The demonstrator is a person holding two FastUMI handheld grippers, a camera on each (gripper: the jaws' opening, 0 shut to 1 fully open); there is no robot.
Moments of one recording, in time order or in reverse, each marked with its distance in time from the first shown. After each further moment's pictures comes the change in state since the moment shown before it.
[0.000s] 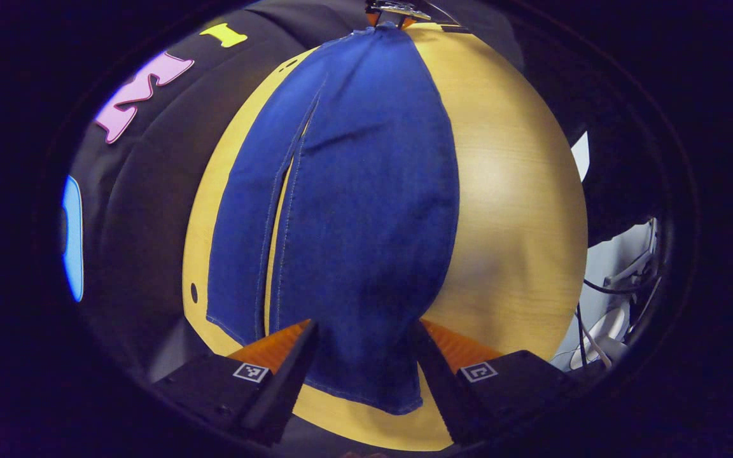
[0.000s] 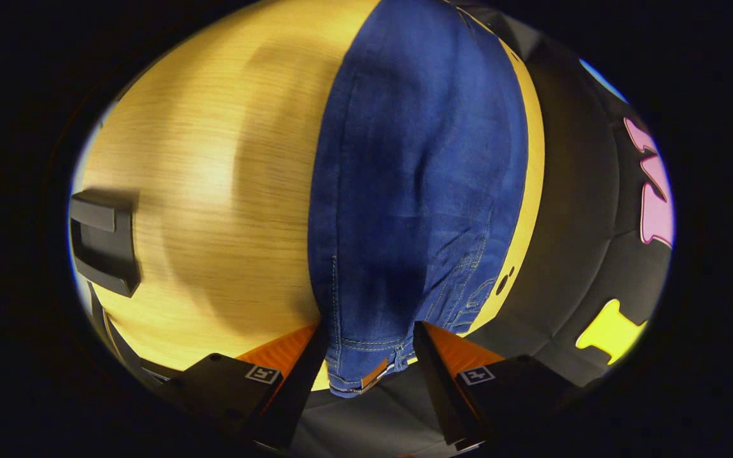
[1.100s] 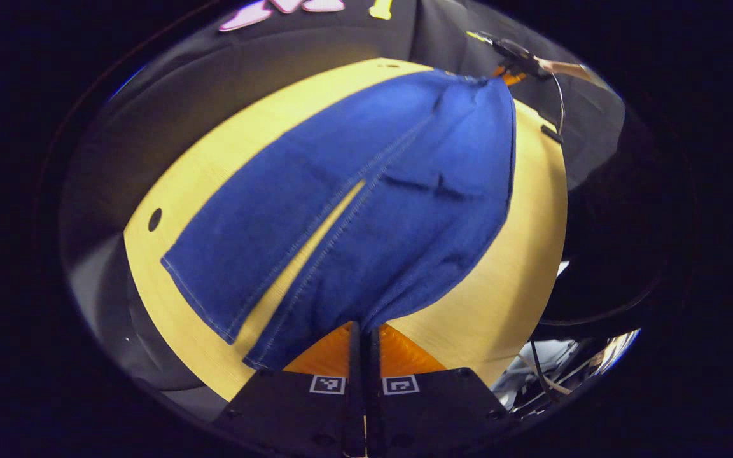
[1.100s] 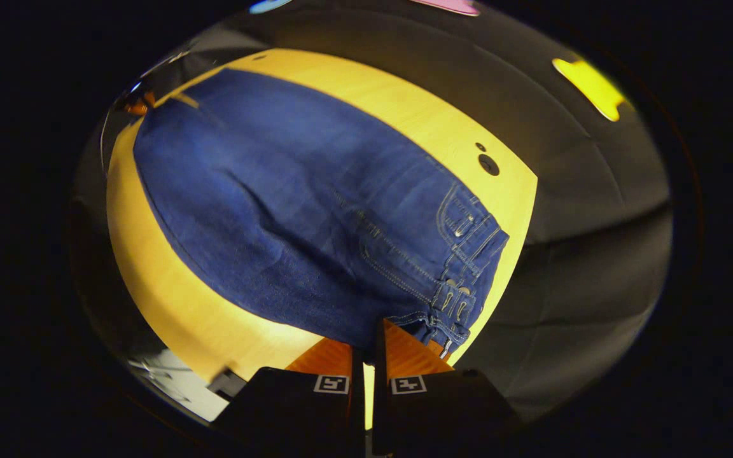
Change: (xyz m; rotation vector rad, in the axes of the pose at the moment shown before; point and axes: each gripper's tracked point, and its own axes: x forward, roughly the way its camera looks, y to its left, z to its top) left arm -0.036 0.067 0.043 -0.611 -0.119 -0.290; right arm -0.037 -0.083 -0.004 1.161 -0.087 0.262
